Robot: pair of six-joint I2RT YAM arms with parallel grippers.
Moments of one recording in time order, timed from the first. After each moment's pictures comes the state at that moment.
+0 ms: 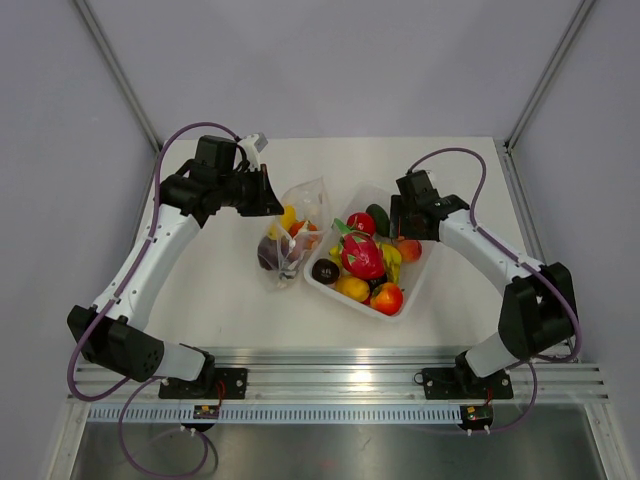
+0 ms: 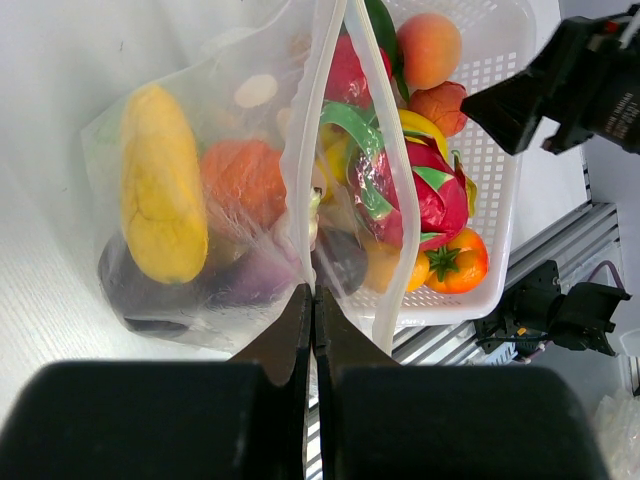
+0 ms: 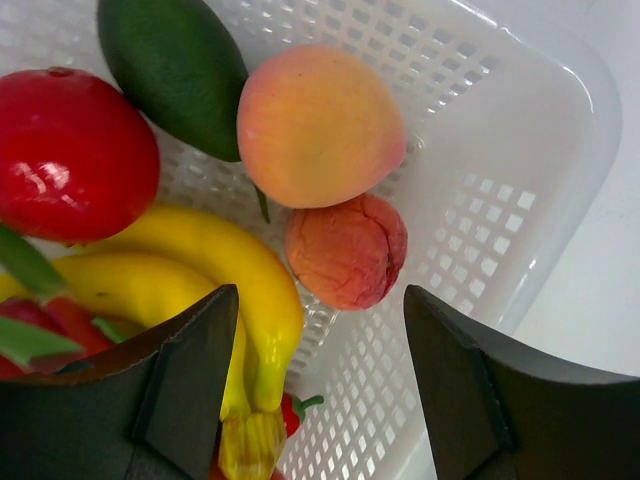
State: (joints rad) left arm -0.35 1.39 1.49 -0.85 0.39 -0.34; right arm 0.42 1.50 1.18 -0.65 0.26 0.41
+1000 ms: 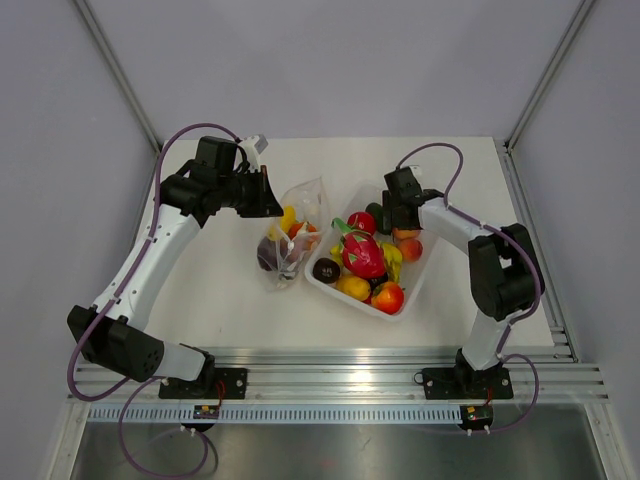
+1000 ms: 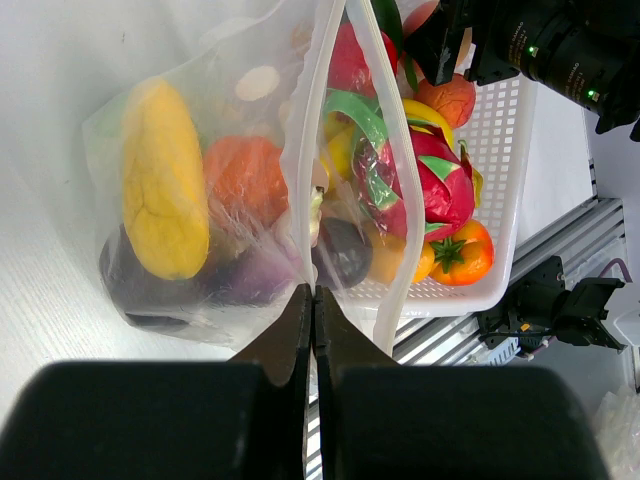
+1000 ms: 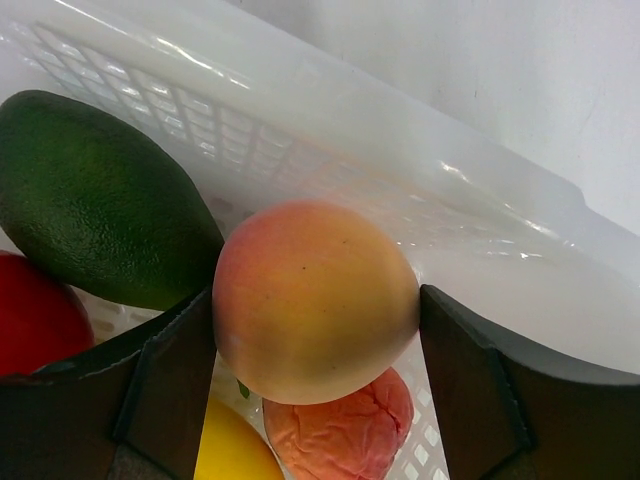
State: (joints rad) left arm -0.35 1.39 1.49 -0.87 0.39 -0.34; right arm 0.38 1.81 1.25 -0.44 0.38 0.30
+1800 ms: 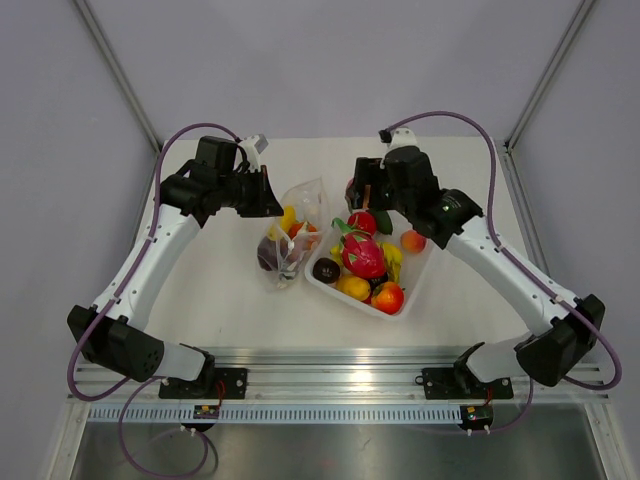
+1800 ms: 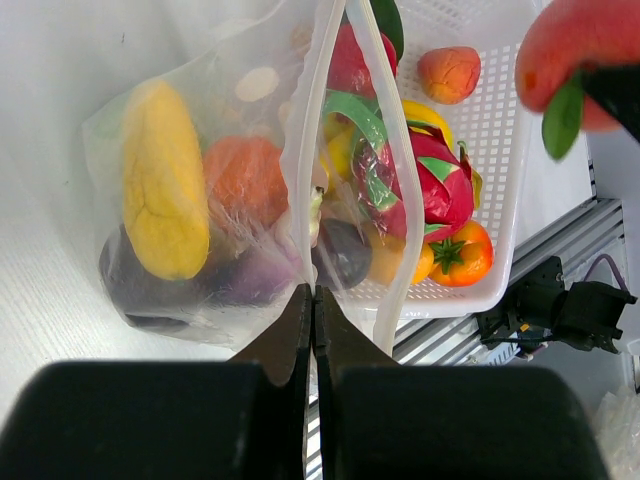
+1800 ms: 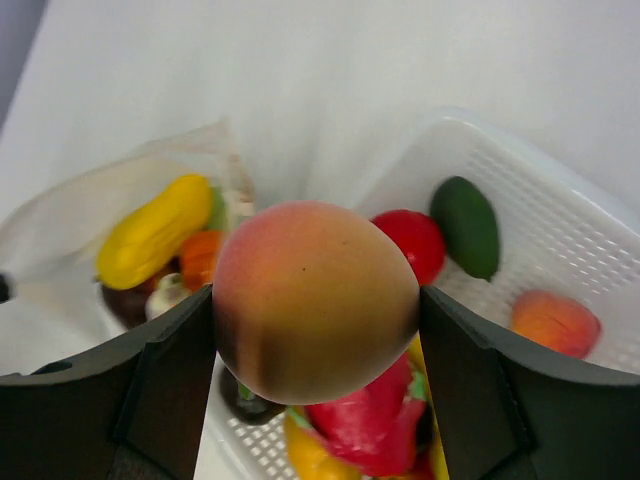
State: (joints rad) left arm -0.35 1.39 1.49 -0.87 0.39 -0.34; right arm 0.60 1.38 1.40 -0.52 0.21 0.40
